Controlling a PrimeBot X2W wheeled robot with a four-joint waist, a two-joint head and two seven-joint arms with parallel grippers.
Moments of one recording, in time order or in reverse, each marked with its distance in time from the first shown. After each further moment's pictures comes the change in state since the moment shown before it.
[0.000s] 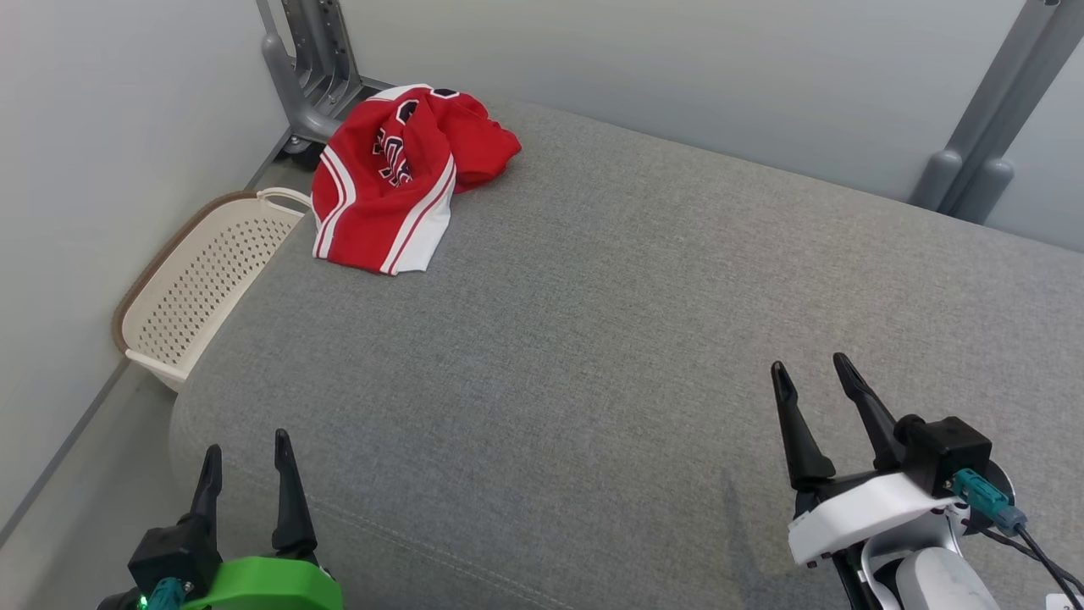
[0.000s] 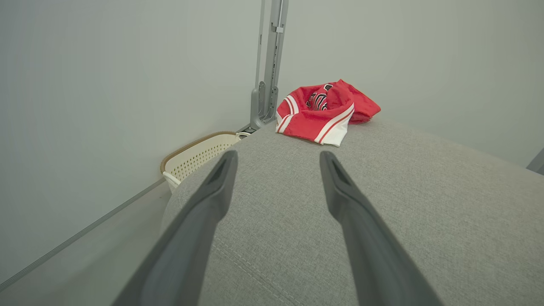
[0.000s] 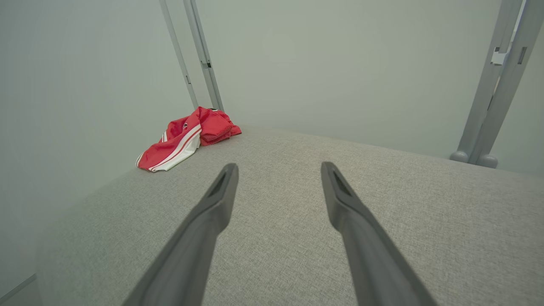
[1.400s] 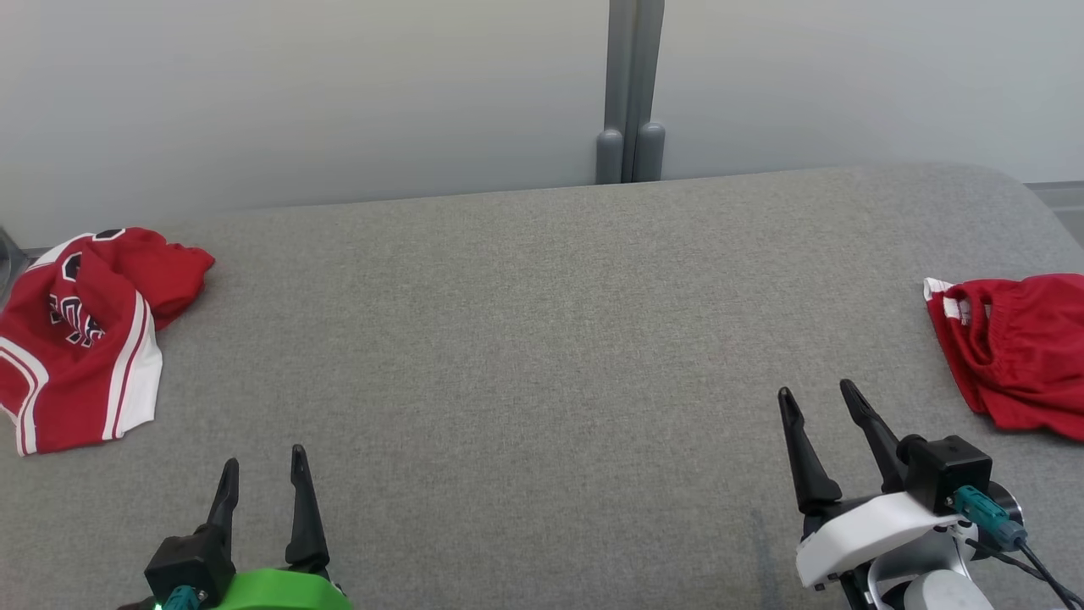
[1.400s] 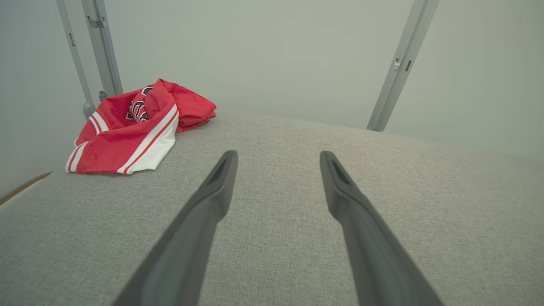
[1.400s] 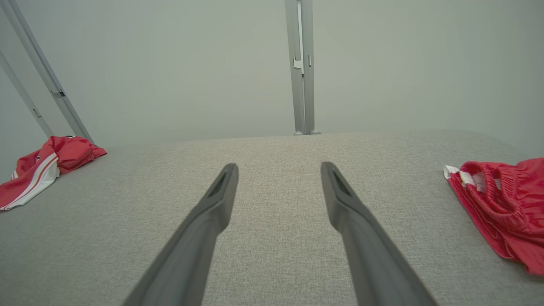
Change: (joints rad) left arm 0.013 0.010 -0.033 0.024 -0.014 -0.009 0.000; right arm 0.048 -0.001 -0.014 -0.016 -0.014 0.000 0.040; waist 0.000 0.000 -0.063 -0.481
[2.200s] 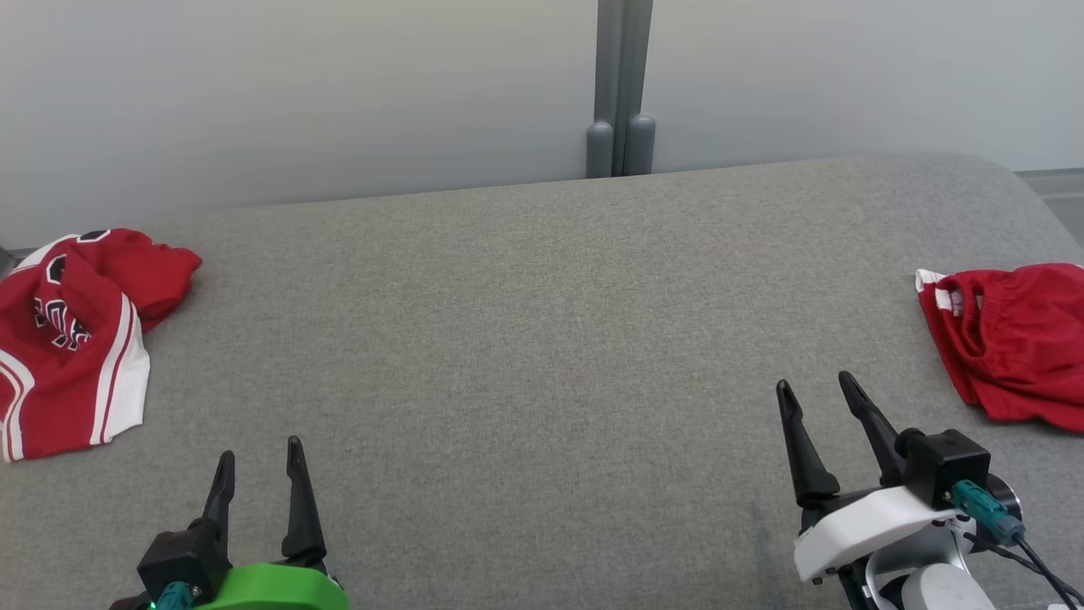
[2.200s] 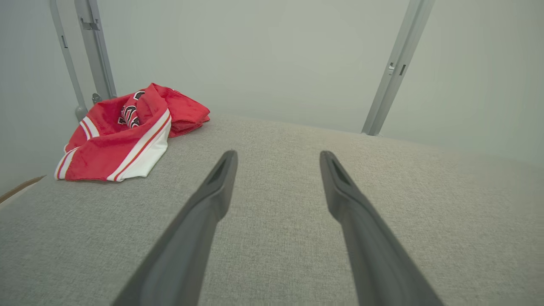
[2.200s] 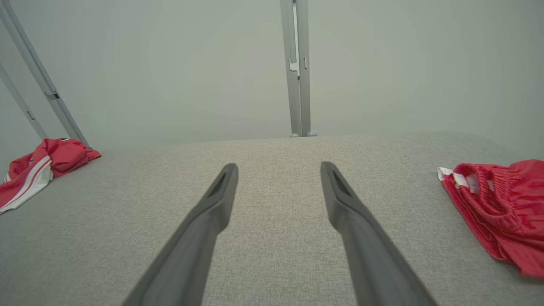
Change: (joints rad) left arm -0.005 0.014 -0.013 -0.028 -0.025 0.025 0.000; right arm -0.015 0.000 0.001 0.003 -0.006 0.000 -0.009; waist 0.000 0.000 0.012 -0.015
